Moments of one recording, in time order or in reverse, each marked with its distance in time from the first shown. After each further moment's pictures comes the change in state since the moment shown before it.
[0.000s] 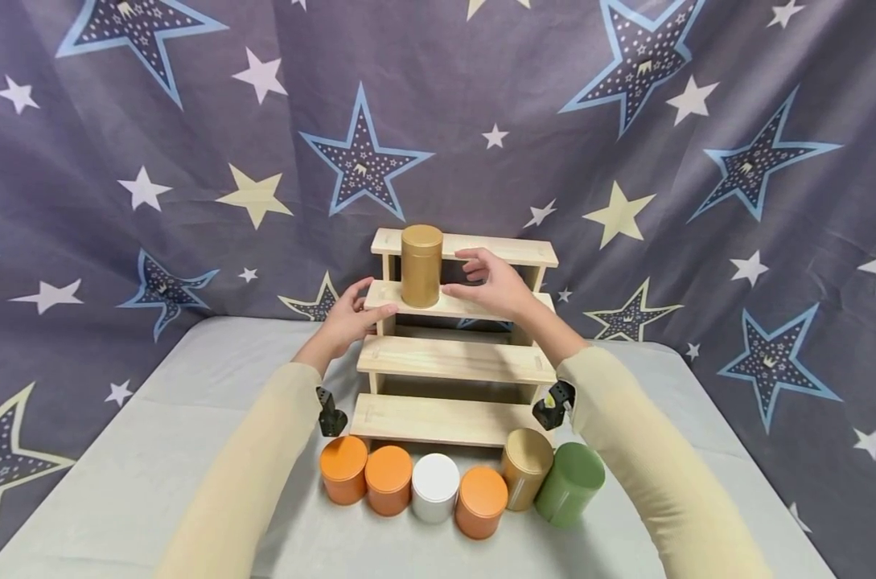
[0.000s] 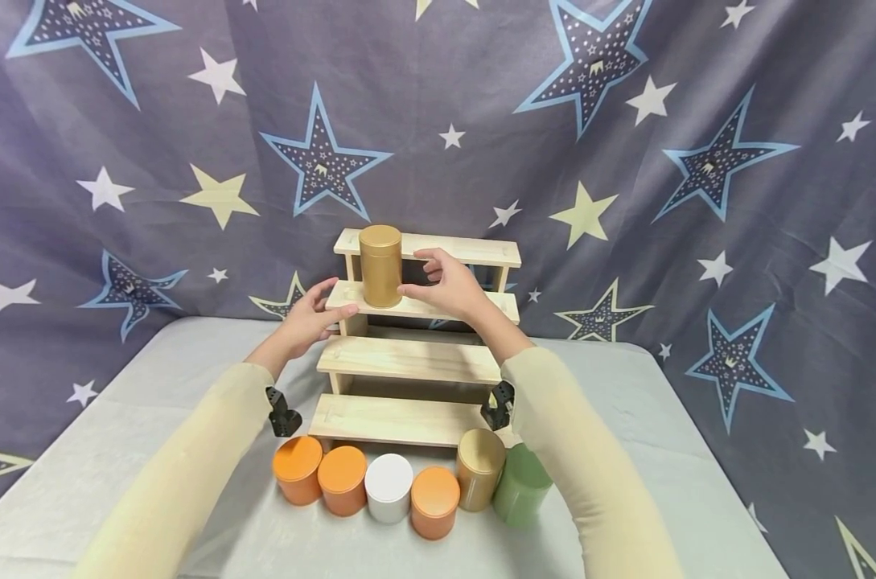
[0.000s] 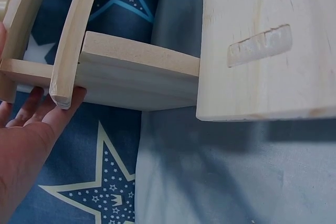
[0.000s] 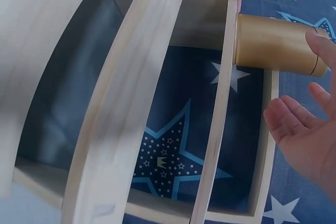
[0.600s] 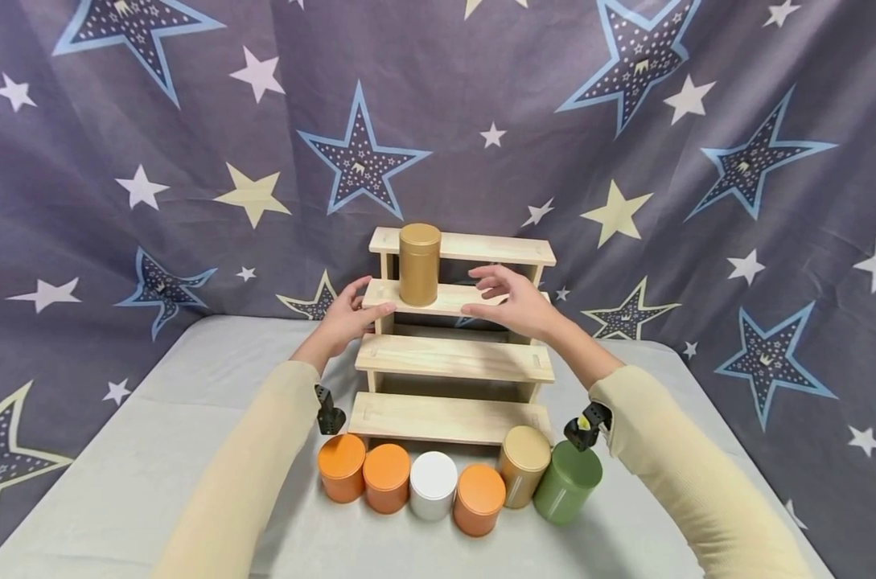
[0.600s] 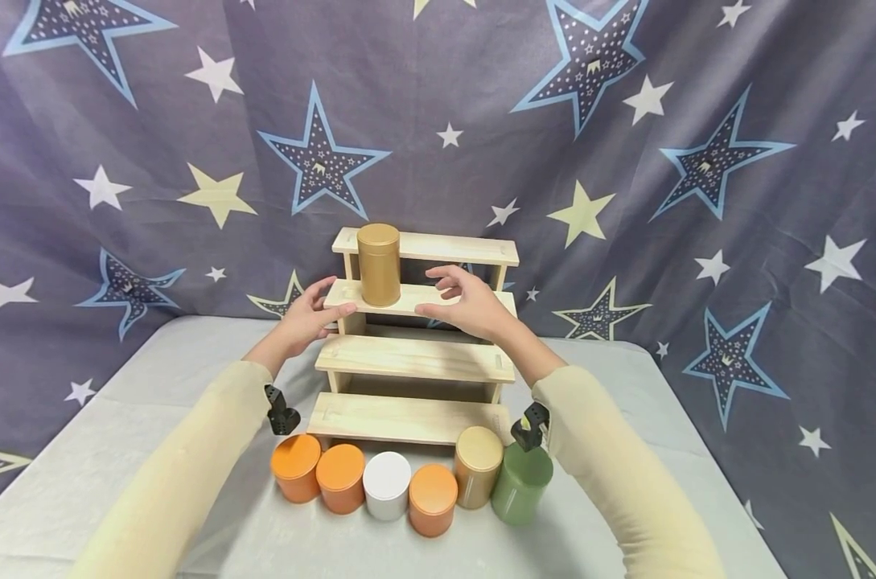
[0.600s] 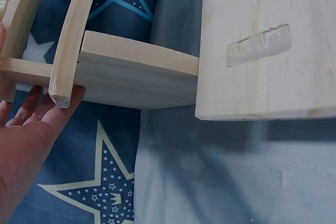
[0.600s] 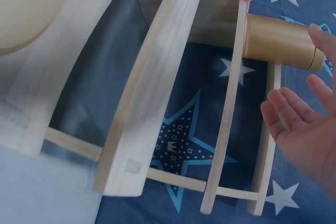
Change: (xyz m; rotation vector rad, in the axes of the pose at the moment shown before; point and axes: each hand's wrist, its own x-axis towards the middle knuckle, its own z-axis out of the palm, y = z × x) left_hand -0.022 0.024 0.006 0.011 -0.022 -0.017; right_hand -0.035 0.014 -0.016 -0.010 -0.057 -0.043
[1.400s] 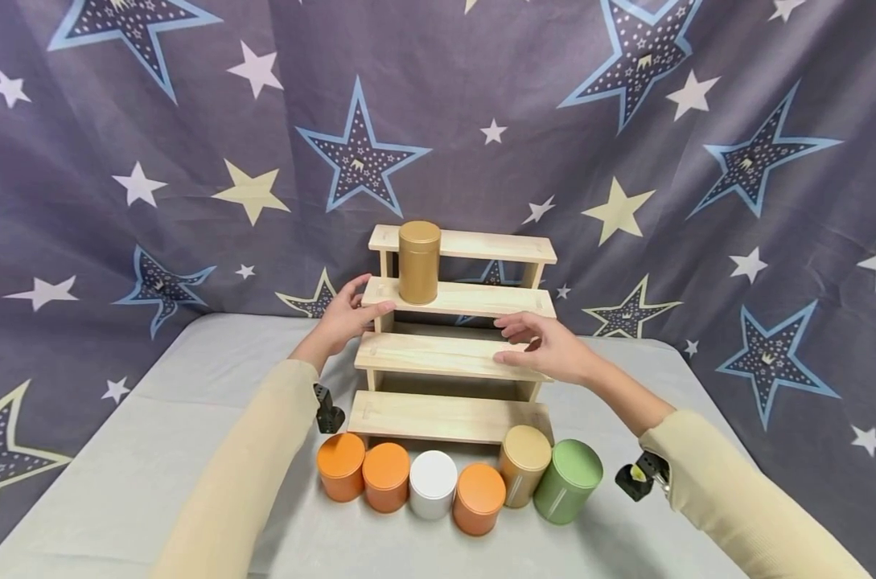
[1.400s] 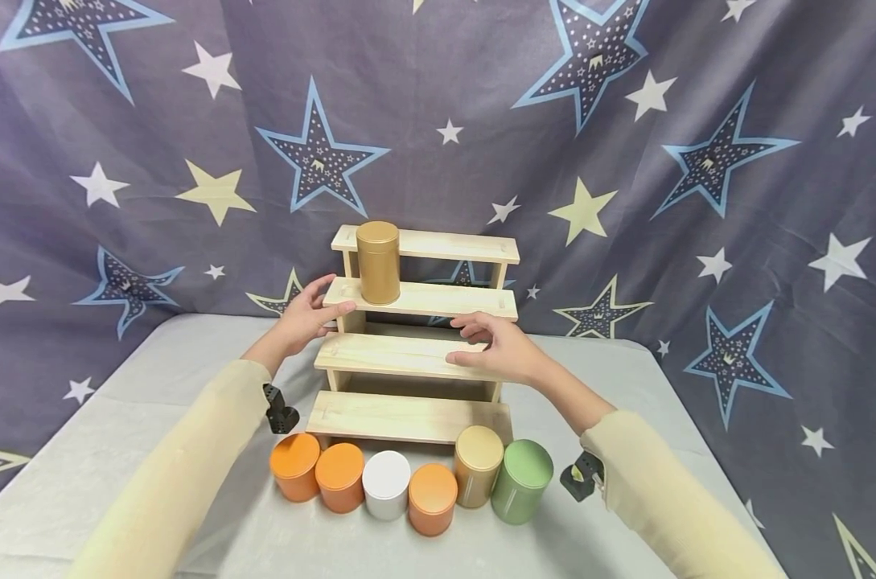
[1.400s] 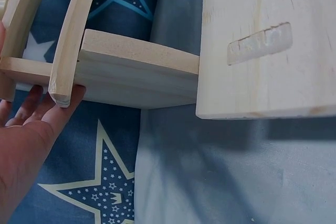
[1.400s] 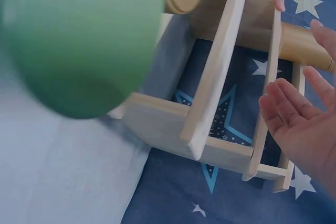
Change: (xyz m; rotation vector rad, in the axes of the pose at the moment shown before) left_hand 0.002 -0.001 0.000 -0.009 -0.006 0.001; right_hand -0.058 0.034 -0.003 -0.010 -0.107 -0.030
